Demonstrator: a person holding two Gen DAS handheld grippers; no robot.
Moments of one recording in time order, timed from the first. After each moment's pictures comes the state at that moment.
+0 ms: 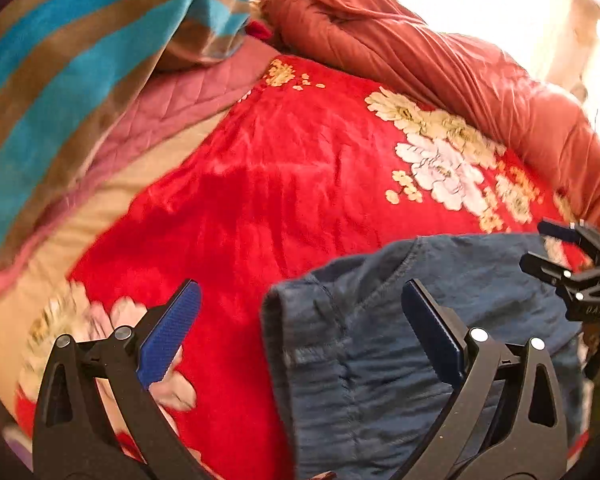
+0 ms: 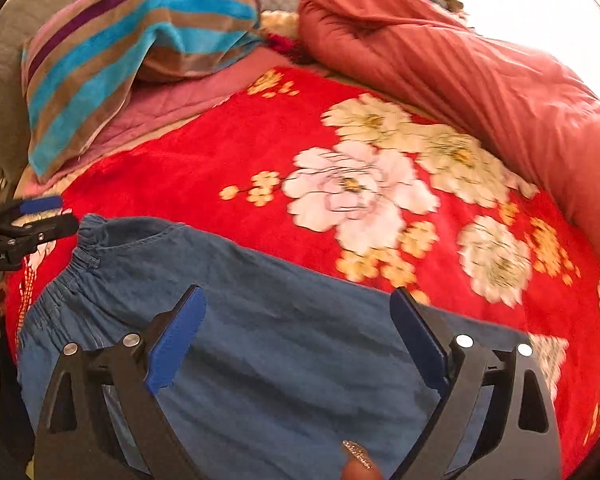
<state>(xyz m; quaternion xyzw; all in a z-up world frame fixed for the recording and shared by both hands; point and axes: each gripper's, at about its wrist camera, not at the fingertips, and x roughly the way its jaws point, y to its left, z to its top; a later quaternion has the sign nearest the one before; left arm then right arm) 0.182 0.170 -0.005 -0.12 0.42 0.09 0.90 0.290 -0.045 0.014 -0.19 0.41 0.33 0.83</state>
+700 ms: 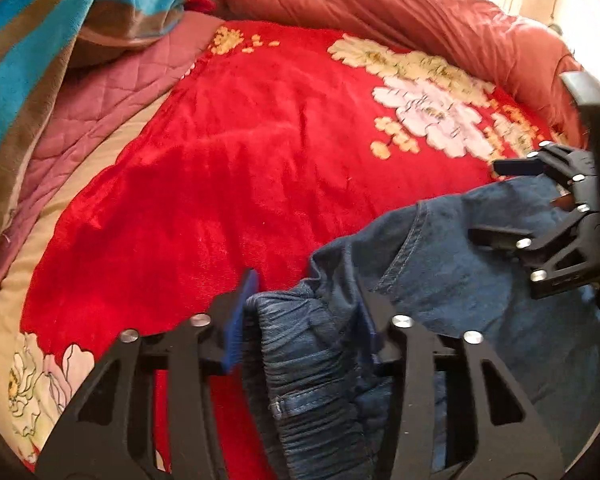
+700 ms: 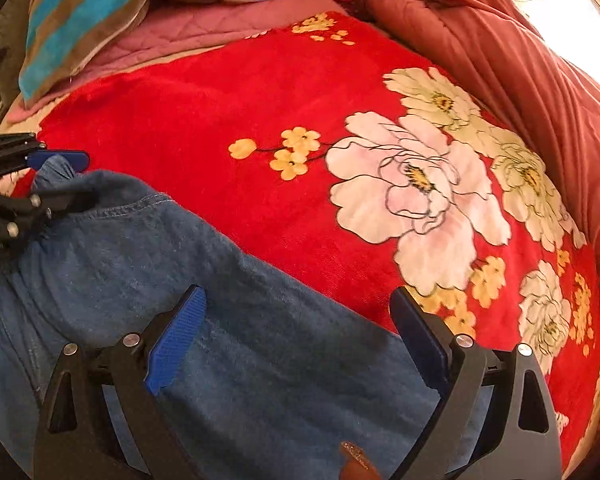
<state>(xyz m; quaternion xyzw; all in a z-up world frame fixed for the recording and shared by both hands) 0.214 0.161 -0.046 -0.06 0.46 0.03 0.89 0.320 0.007 -0.041 -0.29 0.44 0.35 0.77</state>
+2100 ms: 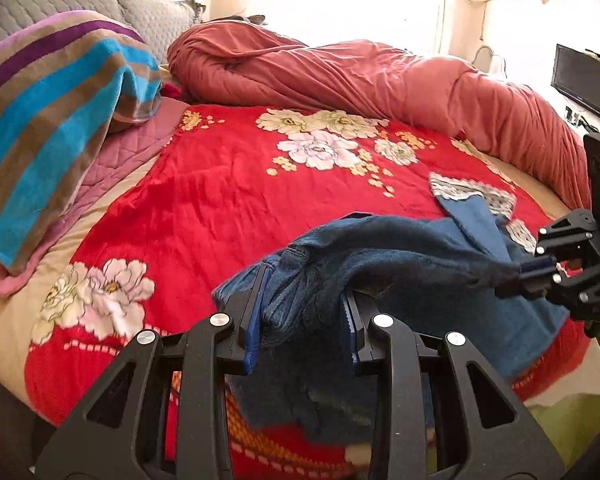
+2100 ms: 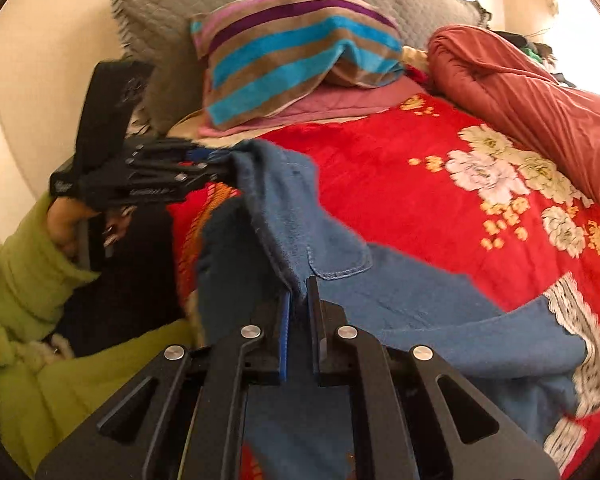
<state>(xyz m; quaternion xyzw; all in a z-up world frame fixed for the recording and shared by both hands) 0.041 0.091 0.021 -0.03 0.34 -0.04 0.94 0.063 -0.098 0.045 -0.16 0.37 0.51 0.76</state>
